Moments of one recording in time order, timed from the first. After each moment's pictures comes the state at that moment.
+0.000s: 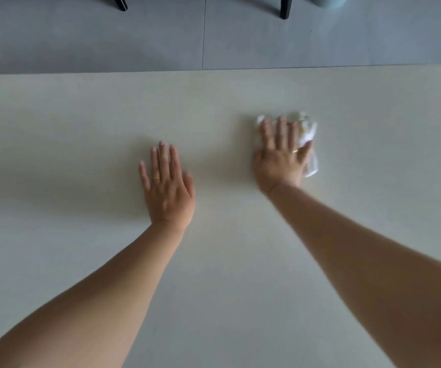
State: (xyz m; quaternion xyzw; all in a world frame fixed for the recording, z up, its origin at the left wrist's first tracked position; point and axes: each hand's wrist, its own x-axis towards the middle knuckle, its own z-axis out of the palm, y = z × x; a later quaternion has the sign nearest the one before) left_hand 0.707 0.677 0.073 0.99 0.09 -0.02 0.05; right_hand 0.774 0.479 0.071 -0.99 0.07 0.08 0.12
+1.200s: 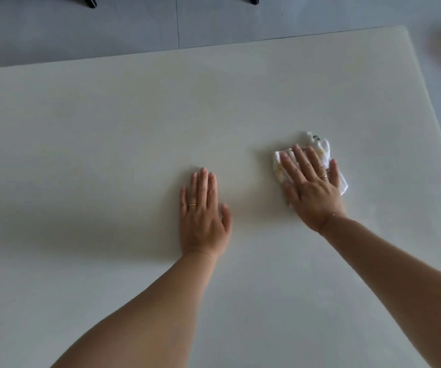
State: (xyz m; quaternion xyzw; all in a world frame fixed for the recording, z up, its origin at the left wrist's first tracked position) left_hand 0.605 0.616 0.073 0.99 -0.03 -0.03 0.12; right_hand 0.637 0.387 0.080 -0.99 -0.03 0.09 0.07
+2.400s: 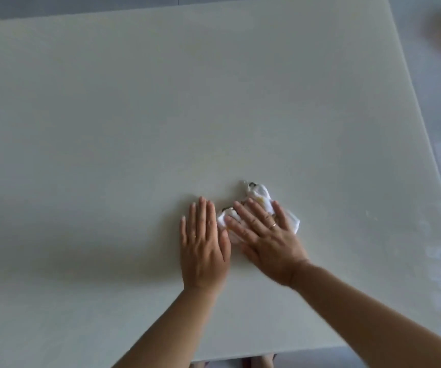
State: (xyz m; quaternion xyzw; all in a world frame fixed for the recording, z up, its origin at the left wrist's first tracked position) left_hand 0.420 0.571 0.084 0.99 0.00 -0.04 0.13; right_hand 0.435 0.407 0.079 -0.96 -0.26 0.07 0.06
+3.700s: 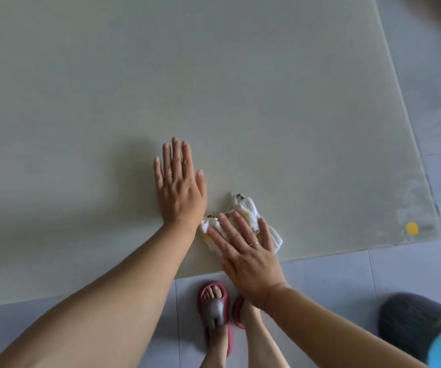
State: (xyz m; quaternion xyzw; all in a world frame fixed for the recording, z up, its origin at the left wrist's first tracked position) left_hand 0.389 0.572 0.079 1.00 0.01 0.00 0.08; right_hand 0.263 0.426 0.087 -0.97 -0.20 0.09 0.09
